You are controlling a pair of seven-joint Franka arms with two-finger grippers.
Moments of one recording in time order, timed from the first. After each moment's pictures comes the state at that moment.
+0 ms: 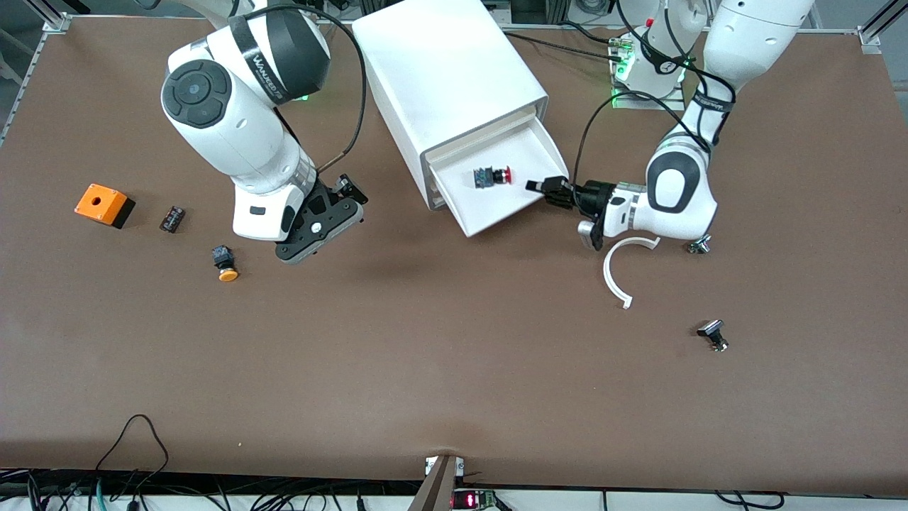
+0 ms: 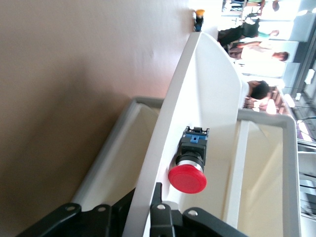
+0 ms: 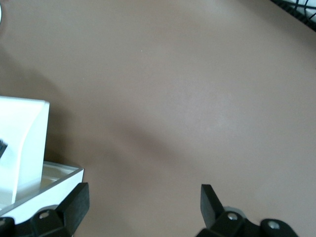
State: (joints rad) left arm -0.17 0.42 -0.06 -2.13 -1.22 1.85 0.83; right arm 0.44 0.33 0.05 -1.47 0.07 1.92 -0.16
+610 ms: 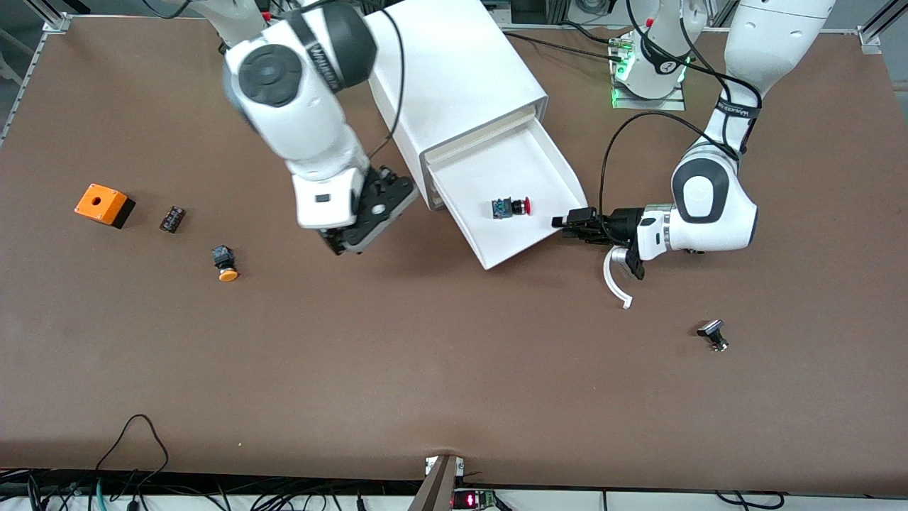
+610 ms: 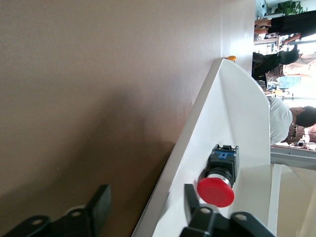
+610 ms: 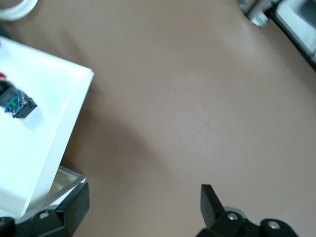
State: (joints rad) left arm -0.14 0.42 -0.02 -2.07 -1.17 2.00 0.81; right arm 0.57 0.42 0.08 -1.39 -0.04 1.97 -0.27
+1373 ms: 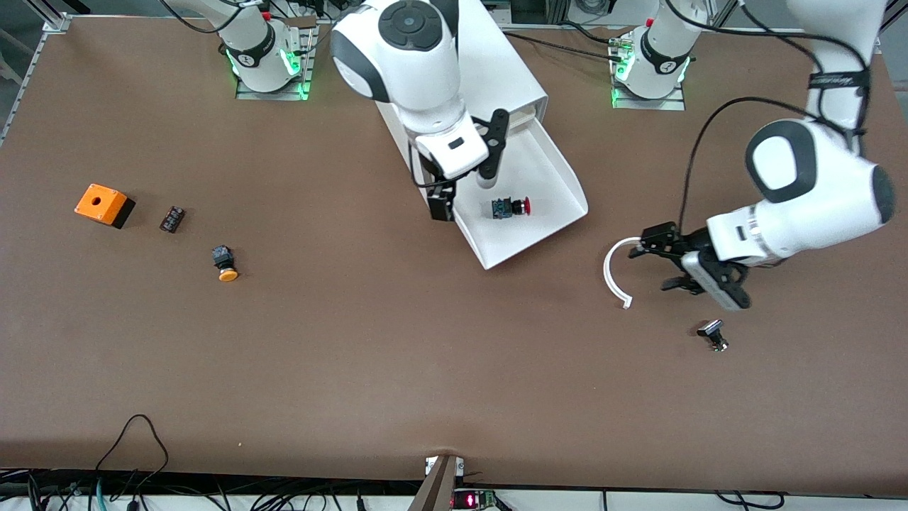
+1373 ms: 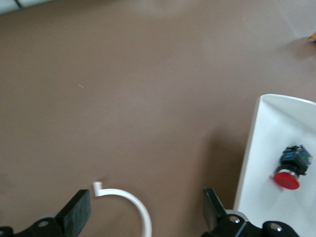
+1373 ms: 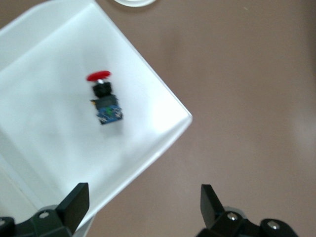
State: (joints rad) left arm -0.06 0.25 -0.01 -1.81 -0.53 2.12 0.80; right arm 0.65 0.51 0.24 -1.29 -0.11 1.97 -0.54
